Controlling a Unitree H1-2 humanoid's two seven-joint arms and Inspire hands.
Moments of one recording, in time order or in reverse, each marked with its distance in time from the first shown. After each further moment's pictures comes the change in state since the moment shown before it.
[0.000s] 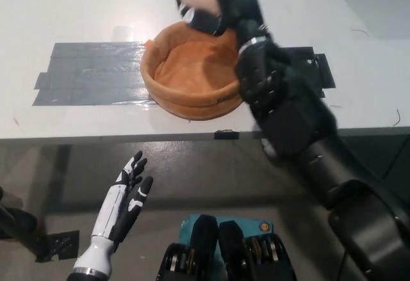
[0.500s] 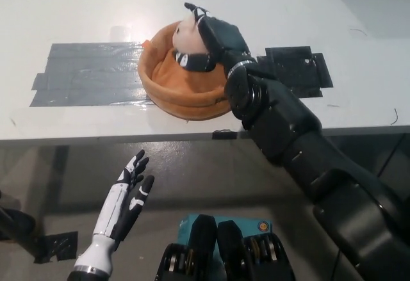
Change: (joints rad) left_arm -0.008 0.007 -0.008 0.000 0.012 0.000 -0.001; right_arm -0.054 0.022 0.056 0.263 -0.004 -0.052 0.096
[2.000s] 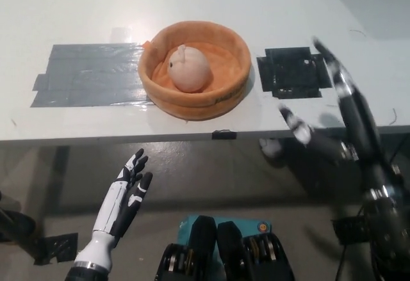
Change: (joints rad) left_arm -0.021 0.003 0.005 0.033 -0.004 -0.001 0.000; right_arm 0.905 -0.229 -0.273 -1.342 0.126 0.022 0.129
